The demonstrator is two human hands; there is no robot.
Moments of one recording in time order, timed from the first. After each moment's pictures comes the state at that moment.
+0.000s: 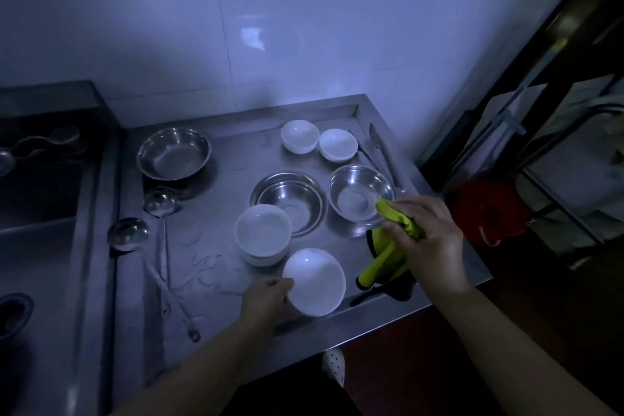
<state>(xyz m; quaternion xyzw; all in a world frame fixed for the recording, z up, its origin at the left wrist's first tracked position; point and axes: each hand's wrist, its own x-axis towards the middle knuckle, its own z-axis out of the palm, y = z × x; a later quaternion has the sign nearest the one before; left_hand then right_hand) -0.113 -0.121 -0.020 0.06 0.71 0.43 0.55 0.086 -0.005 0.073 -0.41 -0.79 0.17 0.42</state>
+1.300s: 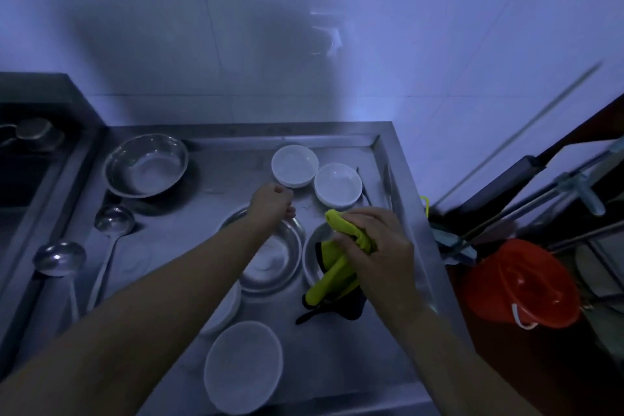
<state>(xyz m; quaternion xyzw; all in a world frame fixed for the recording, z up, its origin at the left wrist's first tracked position) -0.154 0.176 -0.021 0.14 0.73 0.49 0.45 0.047 0.179 0.036 -0.32 -0.79 0.33 0.40</state>
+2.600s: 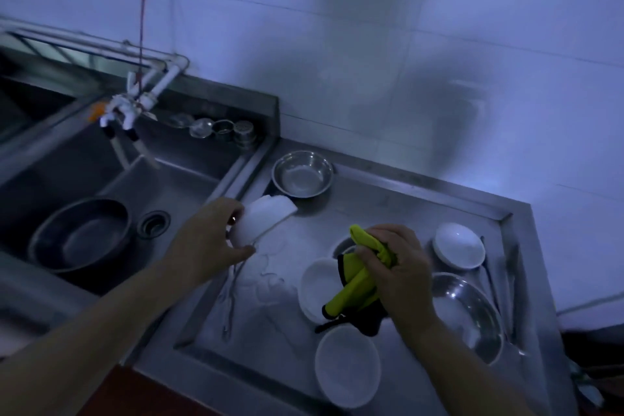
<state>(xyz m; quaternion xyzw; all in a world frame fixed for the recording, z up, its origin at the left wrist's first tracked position) -0.251 -0.140 0.079 0.35 0.90 0.26 0.01 -0.067 0.085 0.068 -0.18 -0.83 0.39 0.35</state>
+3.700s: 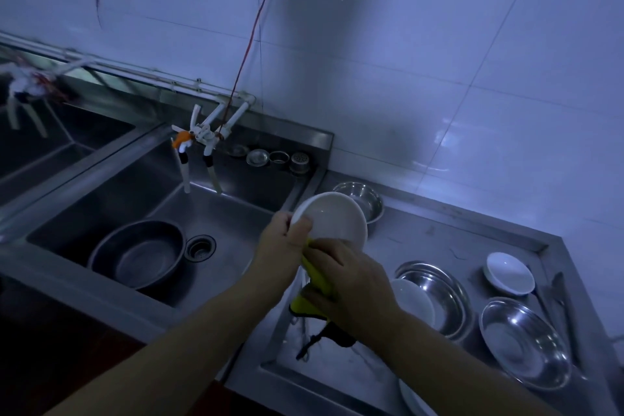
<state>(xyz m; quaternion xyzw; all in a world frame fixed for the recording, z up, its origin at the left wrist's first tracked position) -0.259 -0.236 0.130 0.14 0.72 0.66 0.17 -0.165 -0.127 0.110 0.08 -0.95 0.10 0.27</state>
